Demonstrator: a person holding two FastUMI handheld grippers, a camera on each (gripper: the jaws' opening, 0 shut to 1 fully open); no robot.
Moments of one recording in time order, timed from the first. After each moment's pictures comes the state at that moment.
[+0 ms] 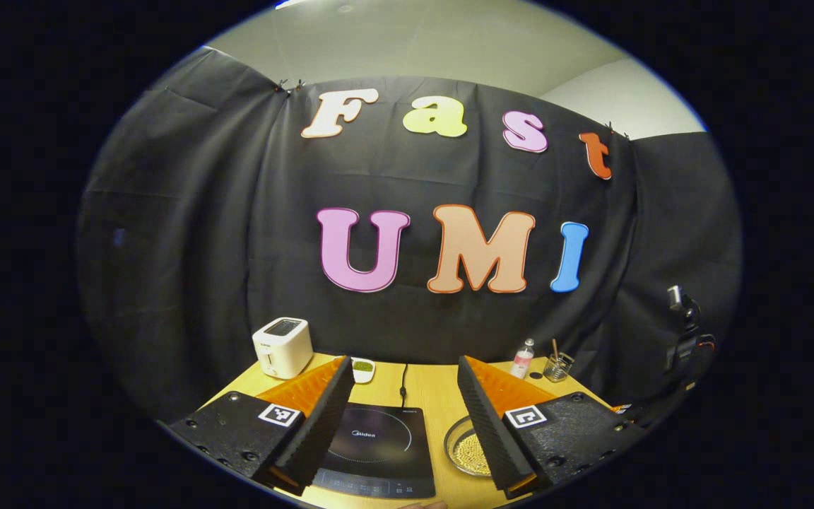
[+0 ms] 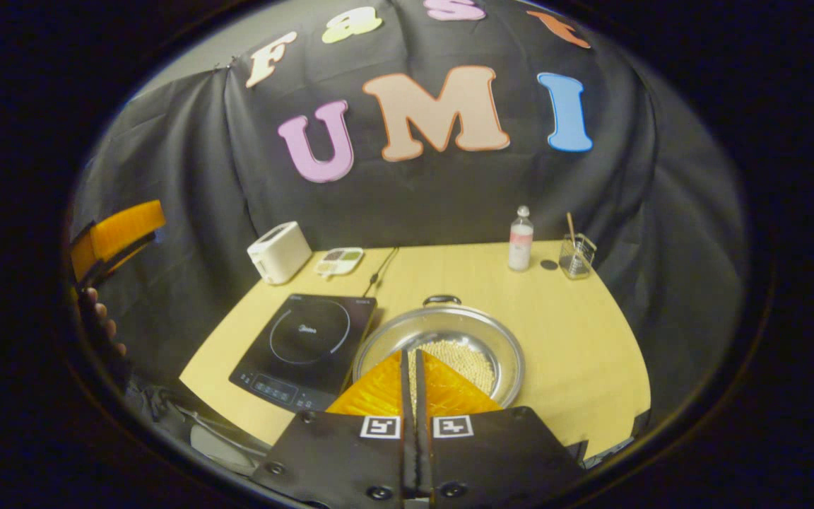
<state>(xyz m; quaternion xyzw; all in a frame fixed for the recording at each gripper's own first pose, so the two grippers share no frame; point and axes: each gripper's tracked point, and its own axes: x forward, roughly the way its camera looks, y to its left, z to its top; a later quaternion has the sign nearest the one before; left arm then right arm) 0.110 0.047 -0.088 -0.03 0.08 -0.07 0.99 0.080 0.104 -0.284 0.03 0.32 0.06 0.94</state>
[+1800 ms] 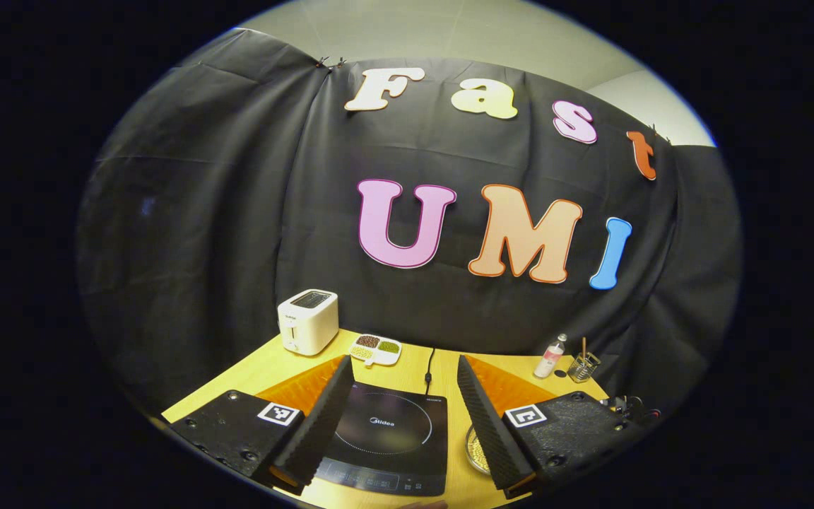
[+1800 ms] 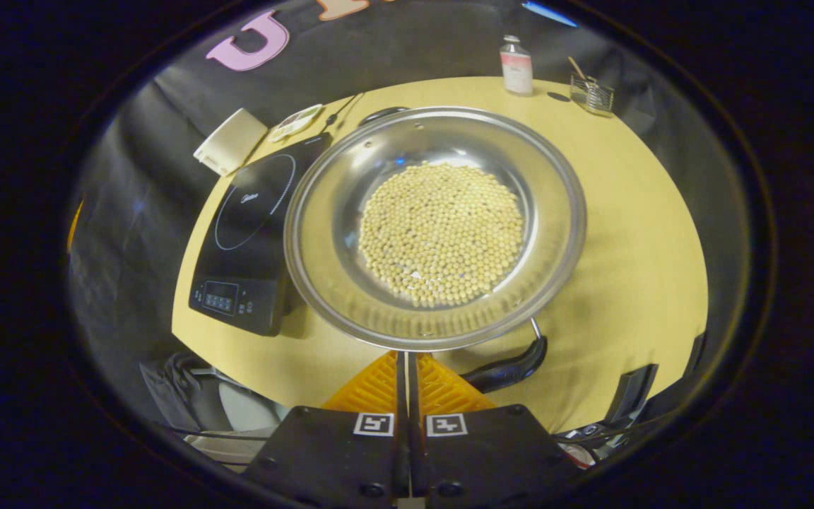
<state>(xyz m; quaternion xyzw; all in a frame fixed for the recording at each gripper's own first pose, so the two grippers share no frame) 0.120 0.081 -0.119 -0.06 0.12 0.01 0.99 0.020 0.079 -0.461 0.06 0.58 0.05 0.81</state>
